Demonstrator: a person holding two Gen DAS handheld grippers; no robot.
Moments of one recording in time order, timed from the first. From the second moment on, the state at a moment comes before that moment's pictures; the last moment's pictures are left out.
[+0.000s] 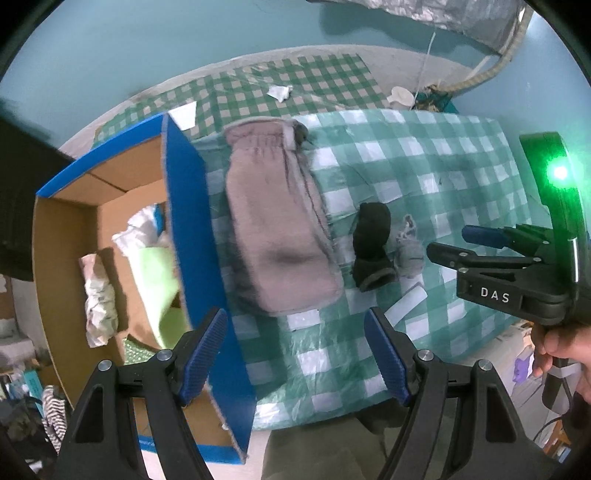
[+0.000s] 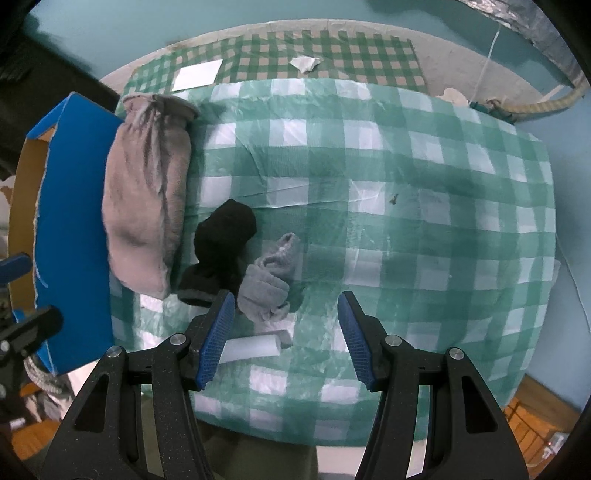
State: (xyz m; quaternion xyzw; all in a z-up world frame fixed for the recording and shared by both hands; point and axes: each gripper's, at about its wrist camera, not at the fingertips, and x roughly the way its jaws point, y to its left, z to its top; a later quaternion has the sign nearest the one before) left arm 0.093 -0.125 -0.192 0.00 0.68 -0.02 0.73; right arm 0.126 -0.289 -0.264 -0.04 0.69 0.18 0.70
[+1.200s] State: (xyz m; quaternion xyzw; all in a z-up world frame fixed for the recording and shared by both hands) left arm 0.129 -0.170 -0.252 0.02 0.70 -0.04 0.71; right arm 0.127 -0.314 -0.316 -0.07 0.70 0.15 0.69
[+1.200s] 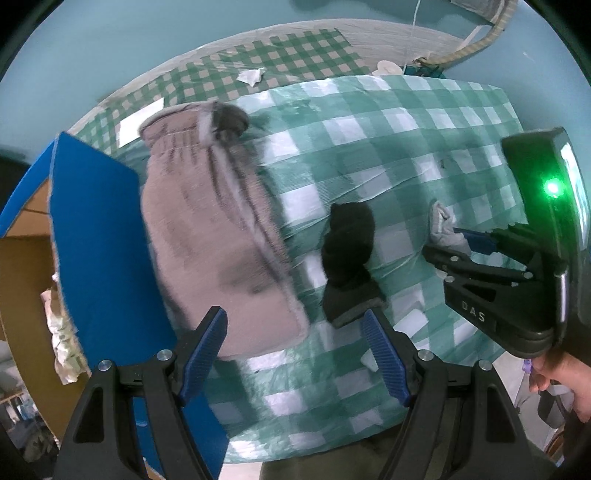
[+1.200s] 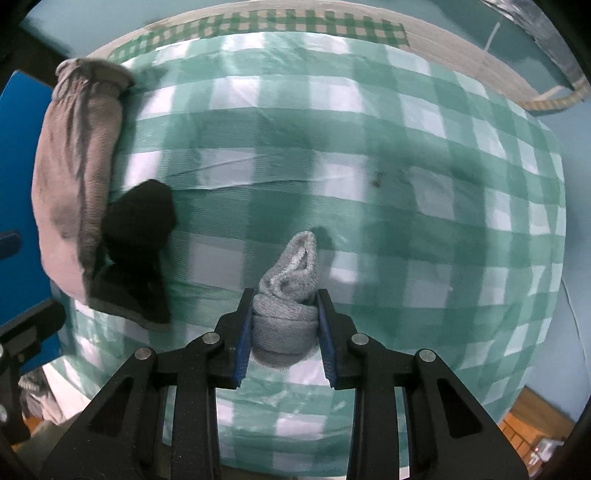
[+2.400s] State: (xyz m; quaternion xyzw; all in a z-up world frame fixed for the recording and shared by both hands) left arm 0.159 -0.211 -0.292 0.01 0.73 -0.03 0.68; right arm 0.135 -0.360 -0.309 -0.03 0.70 0.14 0.70
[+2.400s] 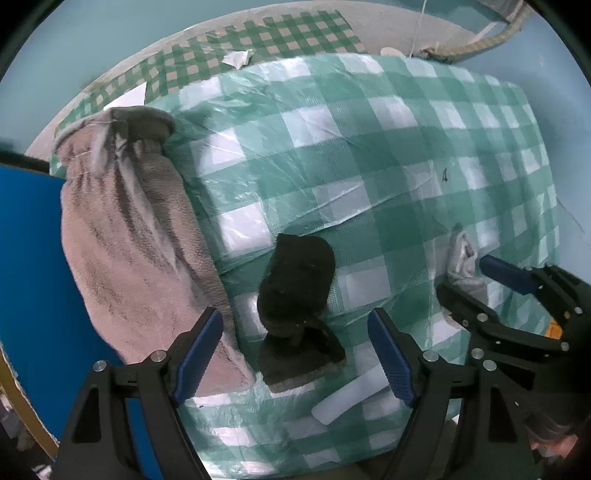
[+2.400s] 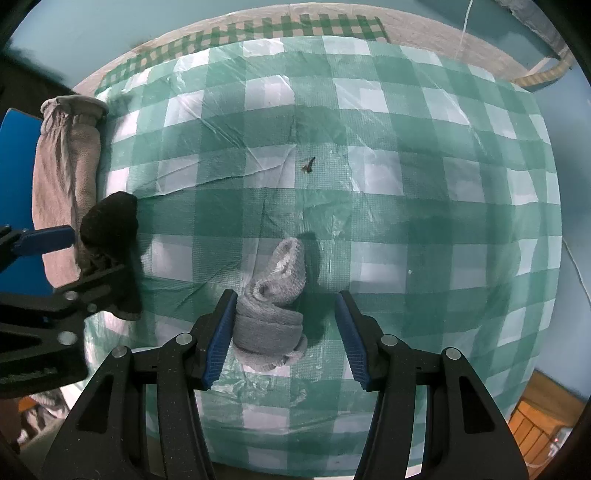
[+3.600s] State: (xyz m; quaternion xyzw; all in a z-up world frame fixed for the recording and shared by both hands) left arm 0.145 -0.202 -0.266 0.00 0.71 -0.06 0.70; right arm 0.132 -0.366 -0.291 -0.06 0.67 0.15 0.72
